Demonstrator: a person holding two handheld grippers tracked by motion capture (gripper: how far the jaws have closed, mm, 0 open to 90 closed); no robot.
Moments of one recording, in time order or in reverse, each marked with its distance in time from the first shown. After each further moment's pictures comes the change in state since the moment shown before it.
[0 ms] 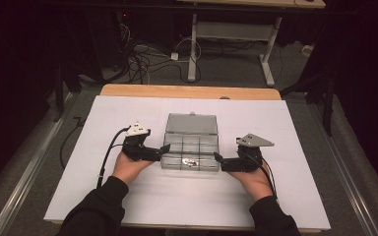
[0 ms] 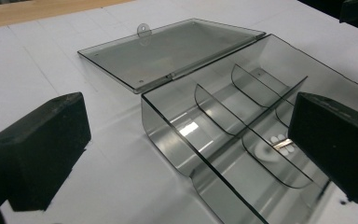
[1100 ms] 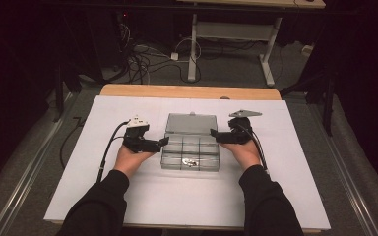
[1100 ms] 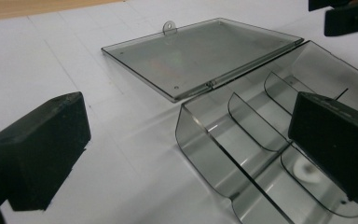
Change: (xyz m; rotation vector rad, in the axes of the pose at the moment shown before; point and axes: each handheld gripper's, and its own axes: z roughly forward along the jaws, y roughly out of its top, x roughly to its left) left arm 0.019 0.001 0.012 0.018 0.031 -0.049; right arm -0.040 0.043 0.064 0.099 -0.014 0.102
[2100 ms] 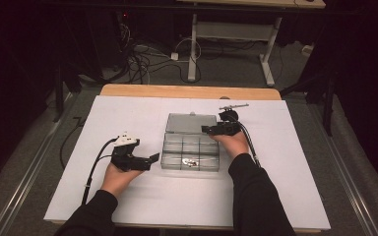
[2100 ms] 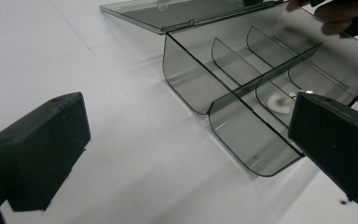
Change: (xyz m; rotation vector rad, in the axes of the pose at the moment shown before) left arm -0.010 -0.039 -0.036 0.007 0.001 -0.001; right arm -0.009 0.010 0.055 0.148 0.098 0.158
